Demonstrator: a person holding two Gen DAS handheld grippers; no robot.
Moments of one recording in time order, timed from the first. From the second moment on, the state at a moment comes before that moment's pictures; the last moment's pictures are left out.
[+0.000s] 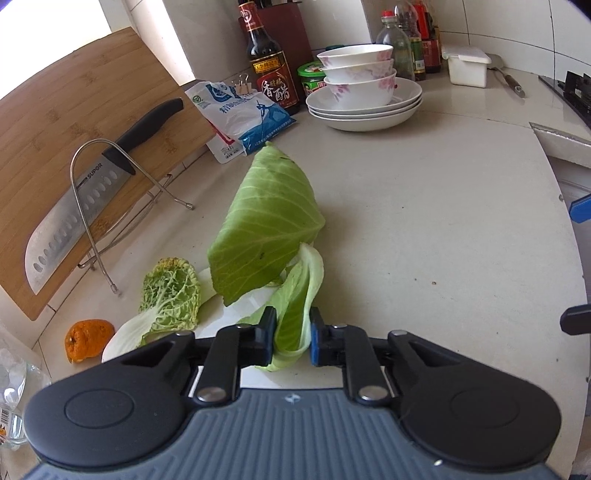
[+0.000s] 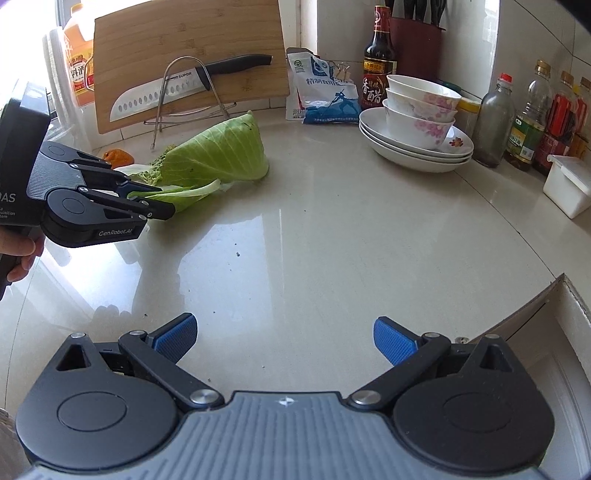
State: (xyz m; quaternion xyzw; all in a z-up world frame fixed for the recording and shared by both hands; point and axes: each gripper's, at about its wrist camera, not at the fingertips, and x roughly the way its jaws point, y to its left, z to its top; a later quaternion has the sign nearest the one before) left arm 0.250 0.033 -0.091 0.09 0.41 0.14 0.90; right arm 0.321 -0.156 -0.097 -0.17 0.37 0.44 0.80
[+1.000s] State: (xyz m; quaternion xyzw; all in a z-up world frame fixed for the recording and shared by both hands) left arm 0.206 0.067 -0.061 0.02 0.42 0.18 0.89; right arm 0.402 0.011 -0.103 -0.20 0.31 0.60 0.71
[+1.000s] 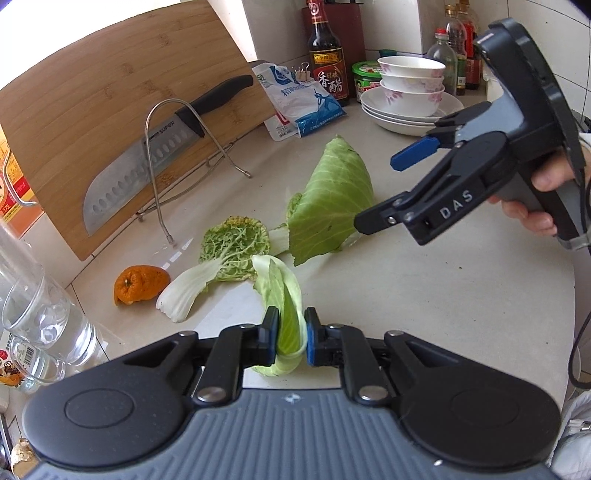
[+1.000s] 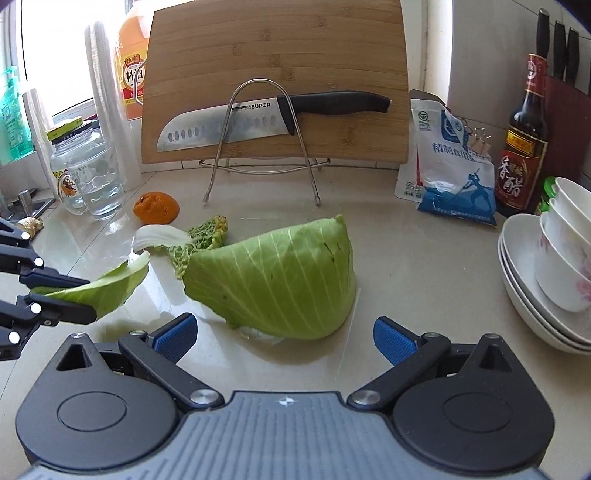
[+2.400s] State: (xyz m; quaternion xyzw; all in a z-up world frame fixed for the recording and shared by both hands) left arm 0.208 0.046 -0.040 0.06 0.43 0.08 0.90; right arm 0.381 -0.062 -0.056 -0.19 0.29 0.58 0.74
